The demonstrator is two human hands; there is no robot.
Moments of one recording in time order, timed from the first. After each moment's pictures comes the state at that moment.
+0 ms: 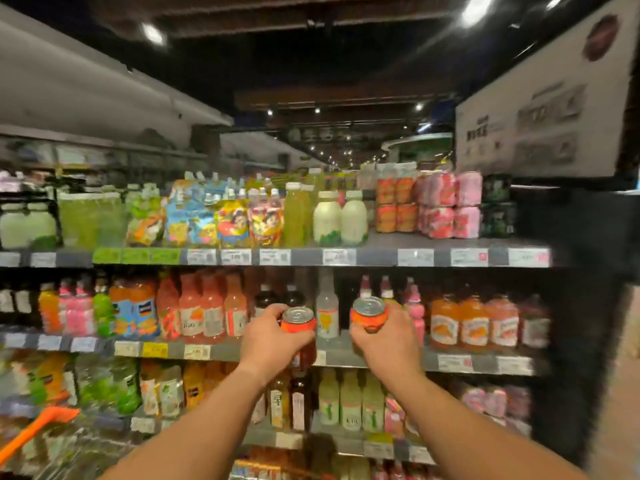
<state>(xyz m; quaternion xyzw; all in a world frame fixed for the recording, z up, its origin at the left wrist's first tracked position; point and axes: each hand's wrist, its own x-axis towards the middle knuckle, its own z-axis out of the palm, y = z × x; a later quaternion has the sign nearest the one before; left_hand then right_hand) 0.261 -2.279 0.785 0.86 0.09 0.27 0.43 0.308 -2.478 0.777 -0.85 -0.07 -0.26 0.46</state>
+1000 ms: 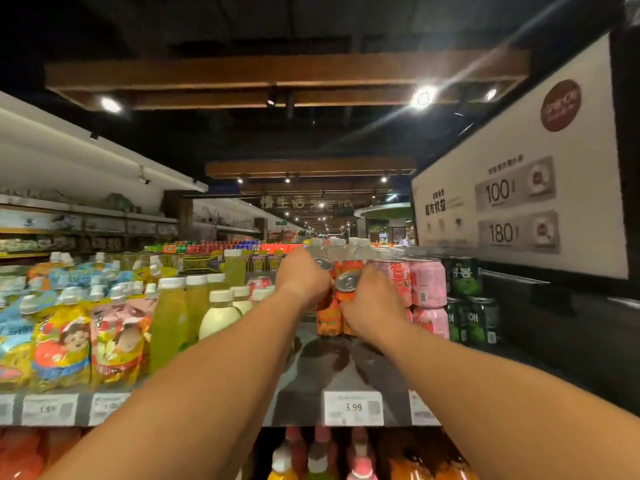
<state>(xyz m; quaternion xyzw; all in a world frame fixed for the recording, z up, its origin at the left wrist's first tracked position) 0.590 -2.441 1.023 0.88 0.06 0.33 0.33 0.586 -2.572 0.981 -0.89 -0.13 -0.33 0.30</state>
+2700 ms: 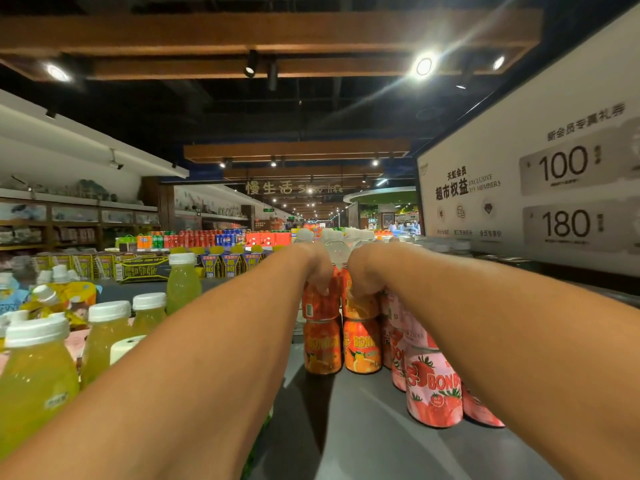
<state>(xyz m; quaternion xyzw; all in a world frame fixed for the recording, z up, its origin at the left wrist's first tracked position) 0.764 -2.440 1.077 1.00 0.00 0.01 -0.01 0.779 -2.543 1.075 -0.96 -0.11 -0.09 -0.23</state>
